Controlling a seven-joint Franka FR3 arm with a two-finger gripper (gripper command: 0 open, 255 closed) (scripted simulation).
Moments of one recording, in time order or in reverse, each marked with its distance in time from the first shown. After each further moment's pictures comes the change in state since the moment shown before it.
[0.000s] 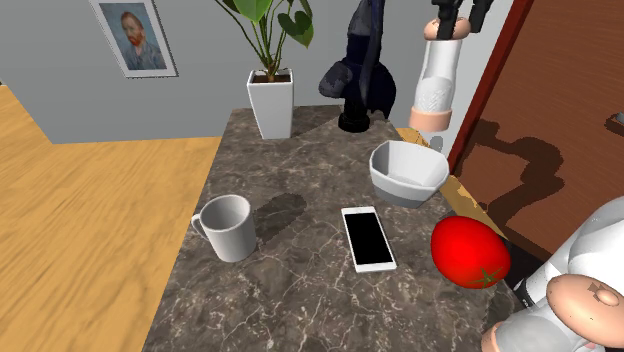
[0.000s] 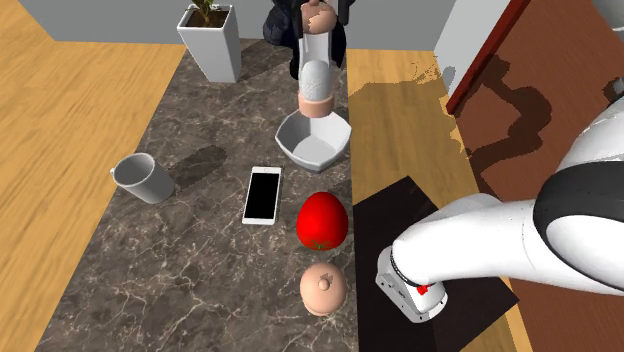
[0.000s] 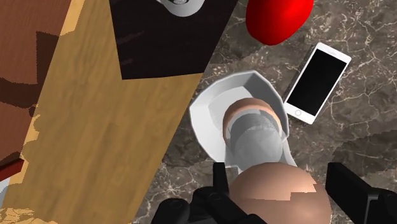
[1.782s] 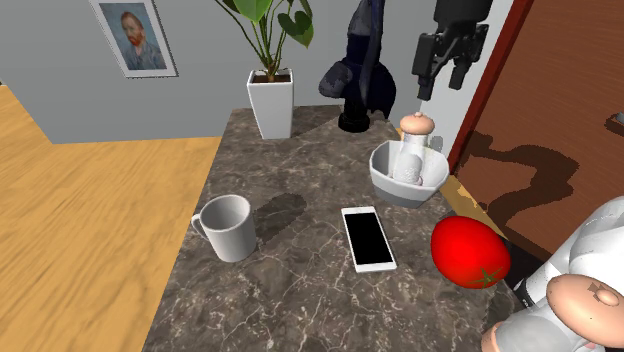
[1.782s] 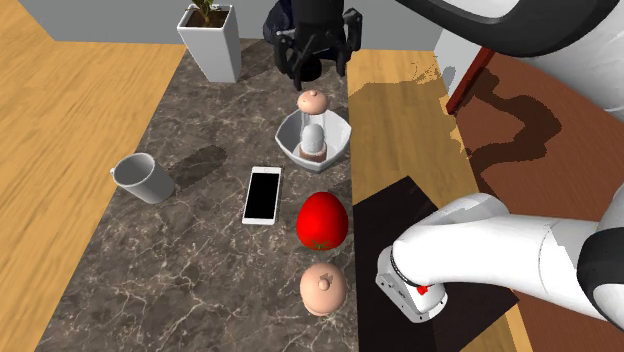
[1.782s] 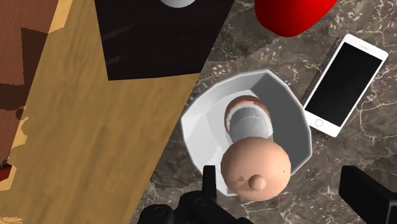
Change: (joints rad) arm 0.012 -0.159 -0.008 -0.418 0.023 0.261 -0.027
